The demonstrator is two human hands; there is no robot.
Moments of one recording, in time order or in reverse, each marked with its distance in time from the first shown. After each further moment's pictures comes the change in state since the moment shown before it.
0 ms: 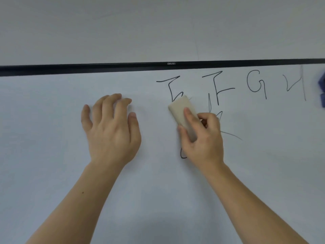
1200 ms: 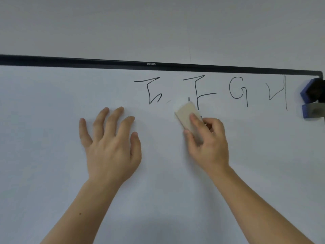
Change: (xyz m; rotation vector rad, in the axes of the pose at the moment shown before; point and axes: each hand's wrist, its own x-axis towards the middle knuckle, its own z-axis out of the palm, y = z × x) left_hand -0.039 0.047 0.031 0.115 -0.025 0.017; right_hand 0.005 0.078 -0.040 -0.045 -0.037 -0.047
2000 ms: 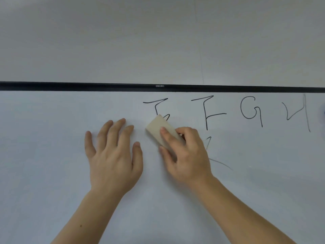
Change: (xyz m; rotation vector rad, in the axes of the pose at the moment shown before) left_hand 0.020 -0.003 -0.004 0.027 -0.036 -0.075; right_hand 0.031 -0.054 0.034 0.102 -0.068 -0.279
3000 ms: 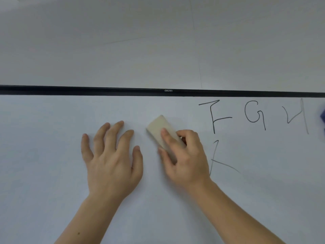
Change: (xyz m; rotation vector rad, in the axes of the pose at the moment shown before) left_hand 0.005 -0.031 -0.001 0.012 0.070 0.044; right_hand 0.009 -0.023 0.019 0.010 0.060 0.056
